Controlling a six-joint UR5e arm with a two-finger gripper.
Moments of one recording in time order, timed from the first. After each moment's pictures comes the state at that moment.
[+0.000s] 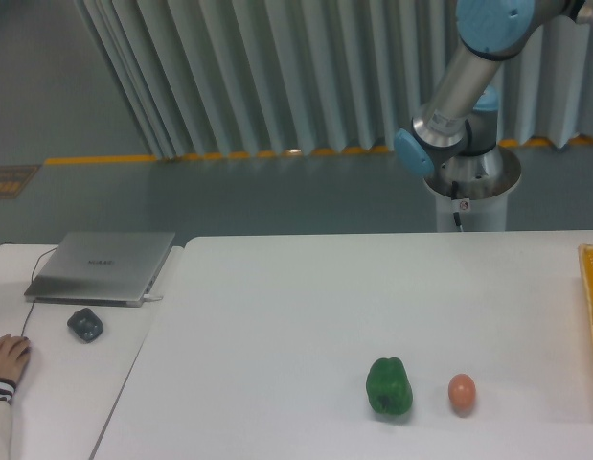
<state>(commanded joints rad) 2.91 -2.07 -1.49 -1.02 1.54 1.07</state>
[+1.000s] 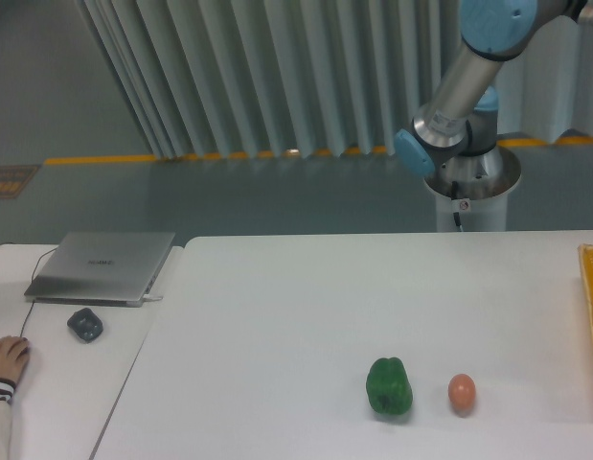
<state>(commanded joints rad) 2.92 -2.08 -1.49 -1.00 1.54 1.10</state>
